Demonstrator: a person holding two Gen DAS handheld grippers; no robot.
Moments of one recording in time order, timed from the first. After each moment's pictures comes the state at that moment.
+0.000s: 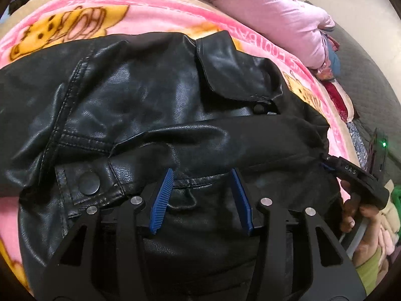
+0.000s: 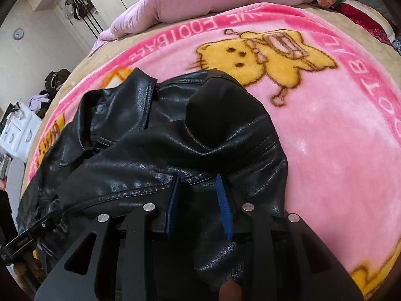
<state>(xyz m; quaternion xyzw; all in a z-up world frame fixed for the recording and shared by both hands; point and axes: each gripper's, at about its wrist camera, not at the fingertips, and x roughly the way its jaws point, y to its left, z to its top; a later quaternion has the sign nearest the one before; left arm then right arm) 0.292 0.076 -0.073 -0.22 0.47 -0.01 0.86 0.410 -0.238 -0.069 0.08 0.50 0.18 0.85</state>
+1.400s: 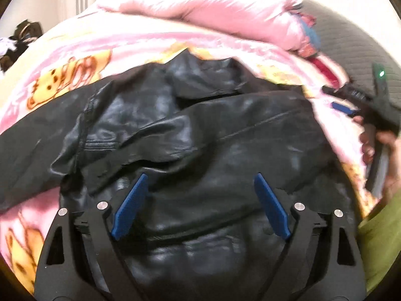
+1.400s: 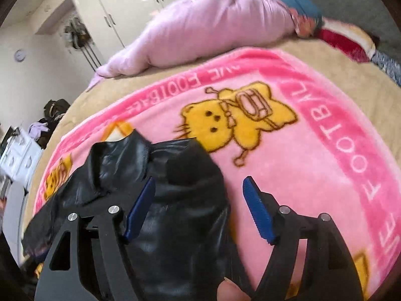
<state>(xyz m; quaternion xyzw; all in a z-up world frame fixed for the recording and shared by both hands) 0.246 0.043 -0.035 -0.09 0.45 -0.01 0.89 0.430 -0.289 -0.003 0.12 0.43 0.15 0.89</state>
